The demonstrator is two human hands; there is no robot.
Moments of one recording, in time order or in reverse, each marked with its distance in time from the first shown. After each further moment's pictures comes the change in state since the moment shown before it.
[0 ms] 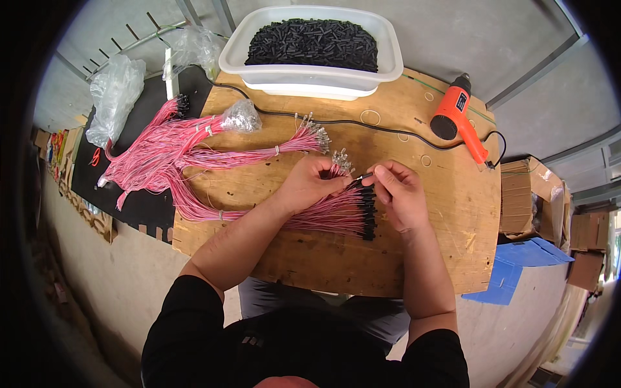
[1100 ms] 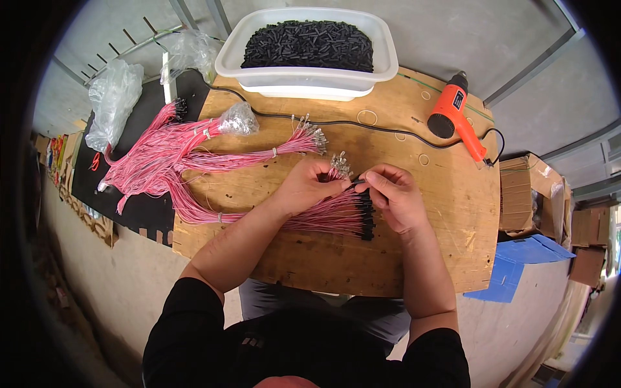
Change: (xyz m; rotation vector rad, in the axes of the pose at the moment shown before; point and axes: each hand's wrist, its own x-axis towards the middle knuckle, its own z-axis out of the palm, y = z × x) left_hand -0.001 0.004 -0.002 -0.025 -0.091 -0.012; right_hand -0.004 -0.006 0.002 0.057 -0.066 0.119
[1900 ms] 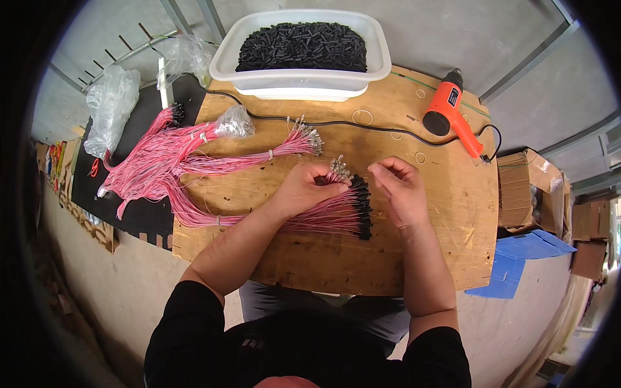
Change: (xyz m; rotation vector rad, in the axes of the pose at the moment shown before) left_hand 0.000 -0.008 0.004 0.079 0.014 0.086; right_hand 0.002 -0.002 -0.009 -0.122 0.134 -0.150
